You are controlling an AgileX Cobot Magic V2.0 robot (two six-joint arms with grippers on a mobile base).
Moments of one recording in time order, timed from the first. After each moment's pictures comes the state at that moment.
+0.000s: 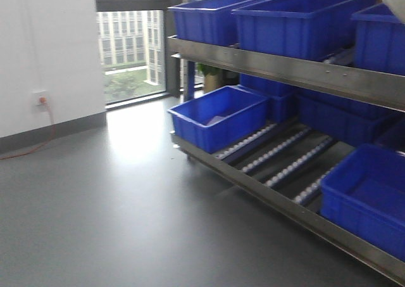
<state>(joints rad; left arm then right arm) -0.09 -0.01 0.01 0.00 0.16 0.04 0.17 0.55 -0.77 0.03 0.71 0.10</state>
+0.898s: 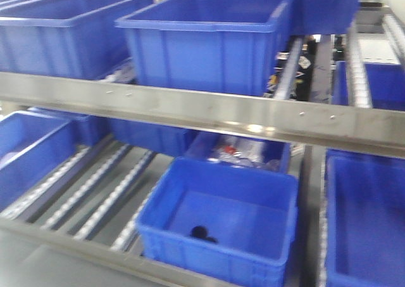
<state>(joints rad) -0.10 -0.01 0.01 0.00 0.16 0.04 0.17 0.55 -0.77 0.03 0.71 0.10</state>
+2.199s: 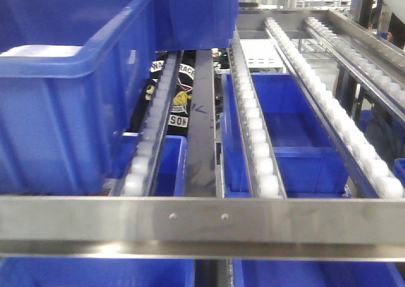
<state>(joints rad) -0.10 -0.01 0.01 0.00 0.16 0.04 0.17 0.55 -0.77 0.03 0.71 0.10</state>
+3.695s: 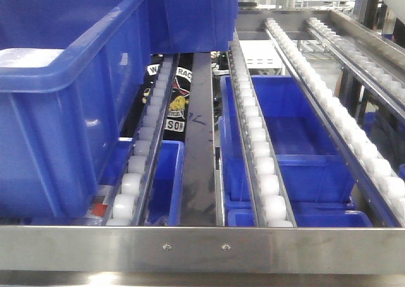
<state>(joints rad) -0.10 -0.01 0.01 0.00 0.16 0.04 0.17 0.55 -0.77 0.03 0.71 0.10</state>
